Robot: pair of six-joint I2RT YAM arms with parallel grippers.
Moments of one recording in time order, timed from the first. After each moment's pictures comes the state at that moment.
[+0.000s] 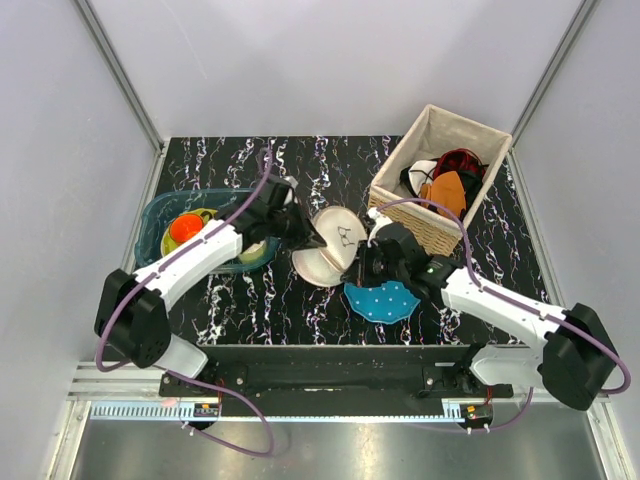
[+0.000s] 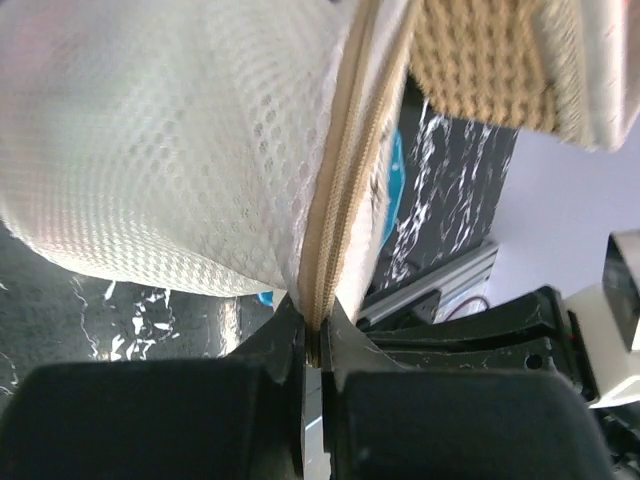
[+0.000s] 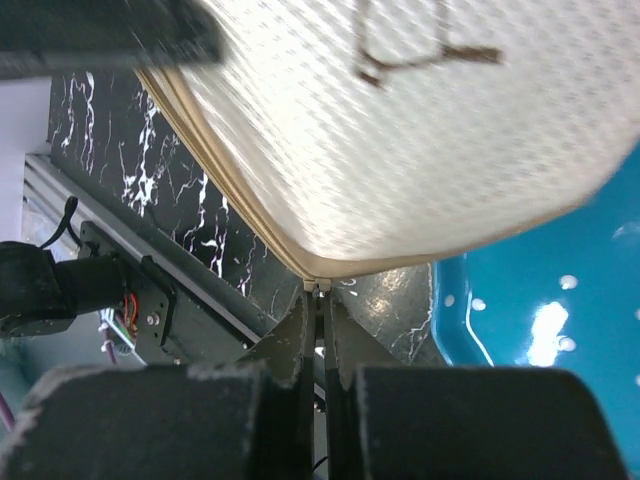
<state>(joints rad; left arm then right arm) -0.59 1.48 1.15 -0.49 0.33 -0.93 0.78 1.23 0.78 -0.20 -0.17 0.70</state>
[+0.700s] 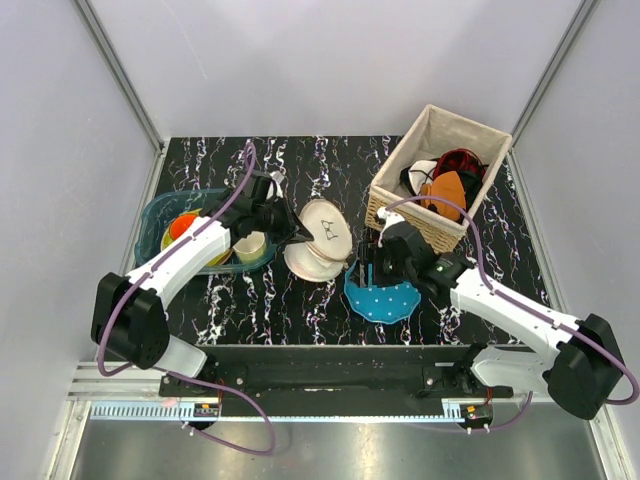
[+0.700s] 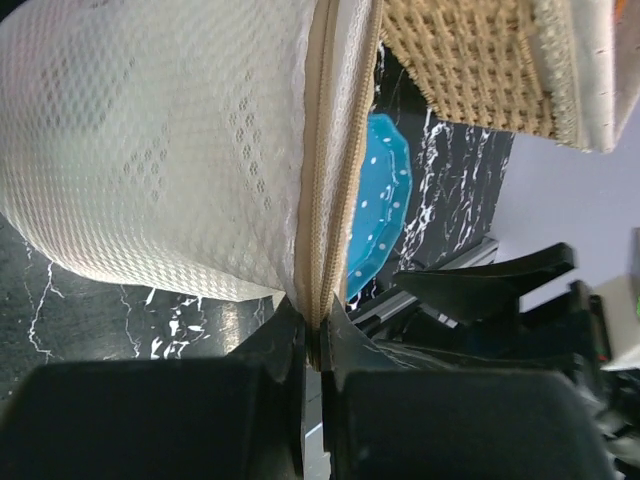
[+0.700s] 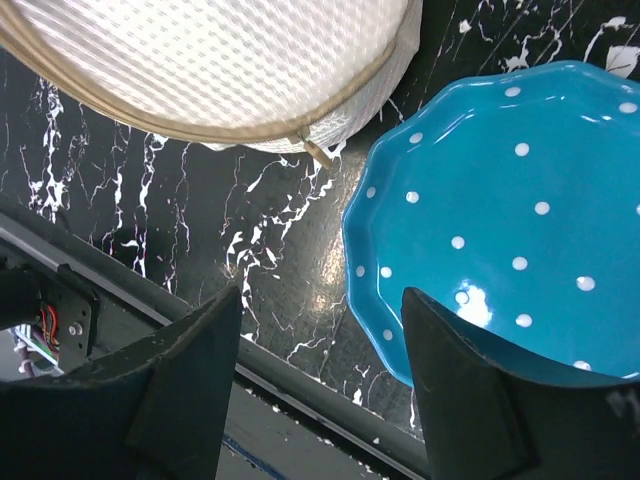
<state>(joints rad) -0.45 1.46 1.16 -0.50 0.42 -0.84 0.75 1.16 0.79 -0.37 -0.04 0.61</state>
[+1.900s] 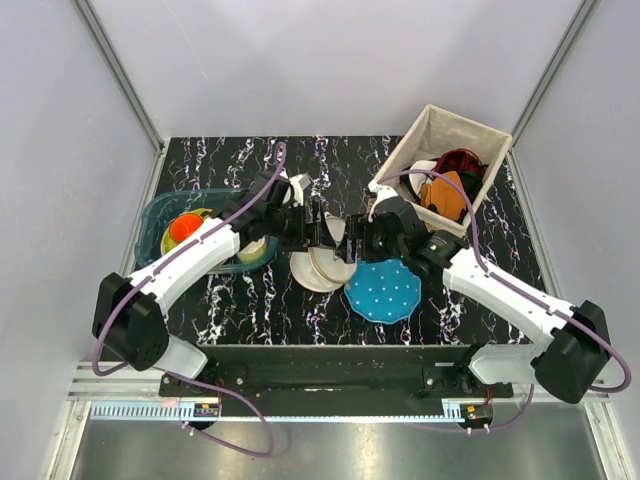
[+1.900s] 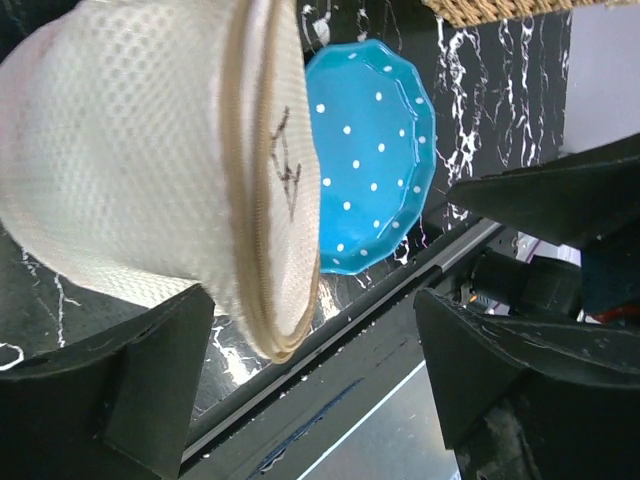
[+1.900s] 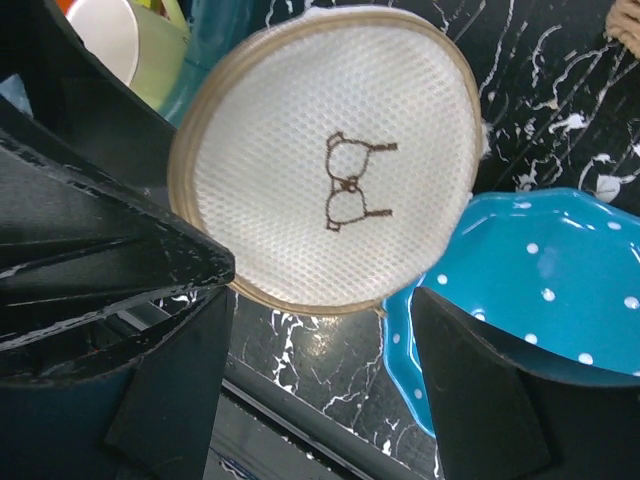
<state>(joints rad) -0.58 1.46 1.20 -0.57 0.41 -0.60 0.74 1.26 1.02 -0.41 0.00 0.57</state>
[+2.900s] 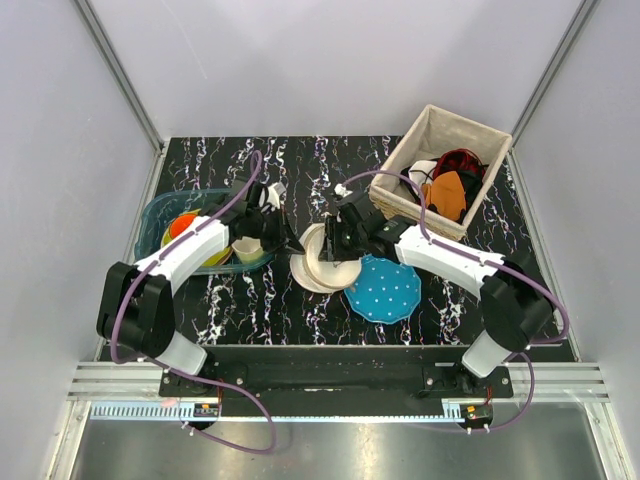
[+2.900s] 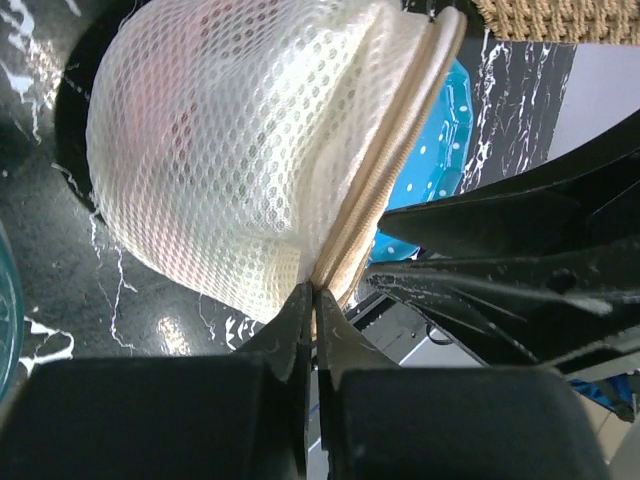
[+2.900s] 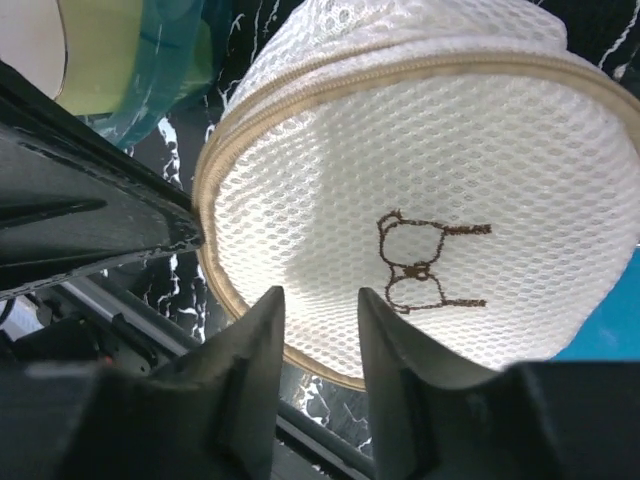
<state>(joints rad) -0.36 1.51 1.07 -0.52 0.59 -0.58 0.77 1.63 1.19 -0.37 -0.13 0.62</state>
